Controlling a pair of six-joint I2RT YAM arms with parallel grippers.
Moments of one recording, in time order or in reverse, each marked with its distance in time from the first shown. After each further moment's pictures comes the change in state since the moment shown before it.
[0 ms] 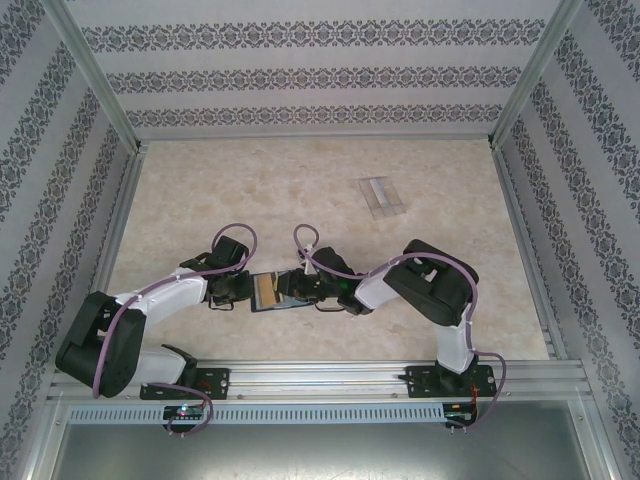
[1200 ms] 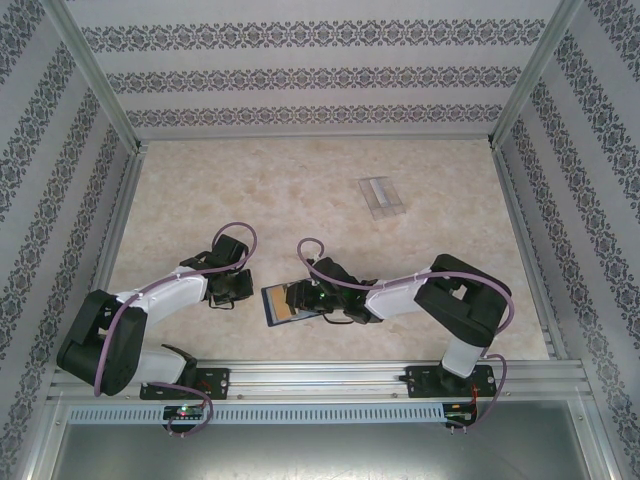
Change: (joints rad) left arm 0.006 0.019 0.009 0.004 0.024 -0.003; right arm 0.086 -0.207 -0.060 -0.345 0.215 -0.070
